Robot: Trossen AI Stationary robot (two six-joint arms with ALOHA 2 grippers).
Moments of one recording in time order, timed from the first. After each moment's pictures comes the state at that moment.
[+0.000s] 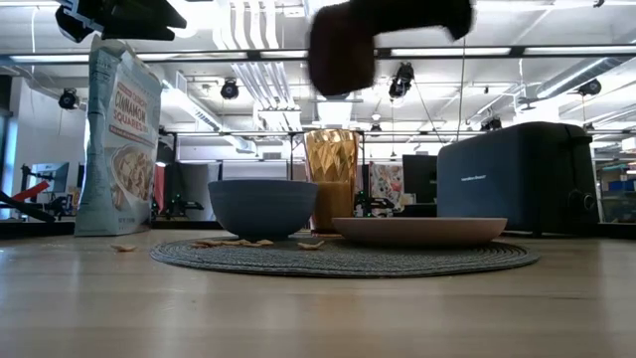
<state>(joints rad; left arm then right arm) -0.68 1.04 0.70 -0.36 -1.37 -0.64 0.53 1.63 1.11 -0.06 0.86 0.40</state>
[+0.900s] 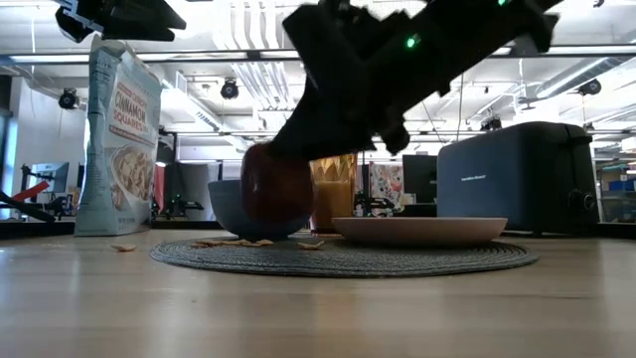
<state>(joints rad) -0.68 1.04 0.70 -0.37 -1.36 -0.64 0.36 1.94 1.12 0.21 0.63 0.47</state>
